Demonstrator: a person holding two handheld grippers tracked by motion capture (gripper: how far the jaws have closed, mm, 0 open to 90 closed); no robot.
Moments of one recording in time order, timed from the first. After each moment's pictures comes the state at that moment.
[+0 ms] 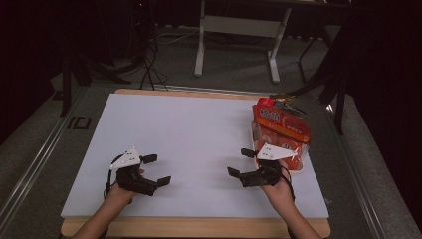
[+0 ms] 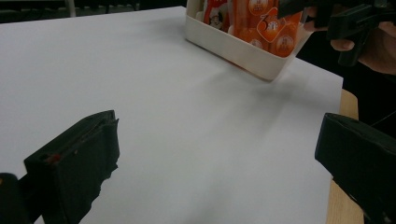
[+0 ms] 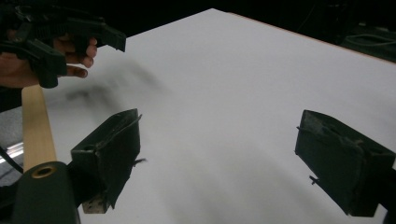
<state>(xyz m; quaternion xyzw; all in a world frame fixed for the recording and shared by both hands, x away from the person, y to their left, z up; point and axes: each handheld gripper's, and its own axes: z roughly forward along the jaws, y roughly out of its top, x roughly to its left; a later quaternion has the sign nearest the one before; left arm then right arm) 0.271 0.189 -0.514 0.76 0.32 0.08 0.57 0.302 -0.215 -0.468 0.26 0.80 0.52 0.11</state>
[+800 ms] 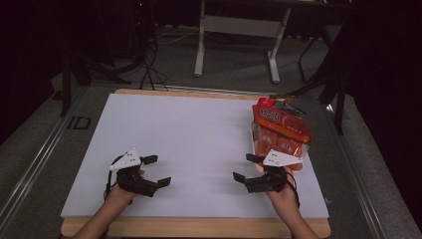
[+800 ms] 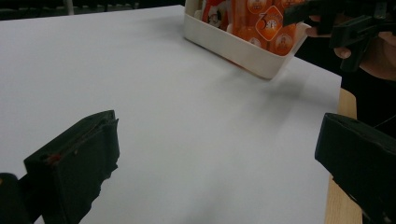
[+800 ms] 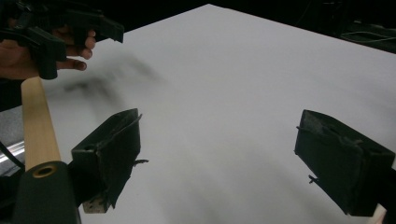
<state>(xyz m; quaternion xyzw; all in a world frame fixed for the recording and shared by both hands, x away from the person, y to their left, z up) 0.270 0.189 -0.516 0.76 0.32 0.08 0.57 0.291 -0.230 -0.479 0.27 0.80 0.52 0.11</state>
